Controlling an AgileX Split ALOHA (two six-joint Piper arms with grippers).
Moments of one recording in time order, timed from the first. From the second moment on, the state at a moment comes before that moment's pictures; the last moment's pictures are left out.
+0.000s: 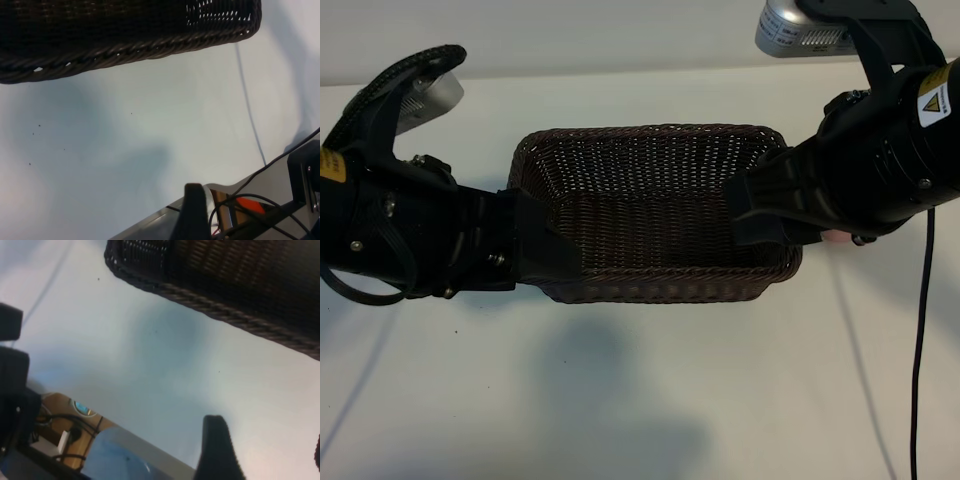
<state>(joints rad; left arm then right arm) -0.50 1.17 -1.00 -0.51 0.92 -0.22 0.73 1.29 -1.23 0.28 1.02 0.28</state>
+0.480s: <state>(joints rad) -0.50 1.17 -1.00 -0.51 0.92 -0.22 0.73 1.33 -1.23 -0.01 1.03 0.29</state>
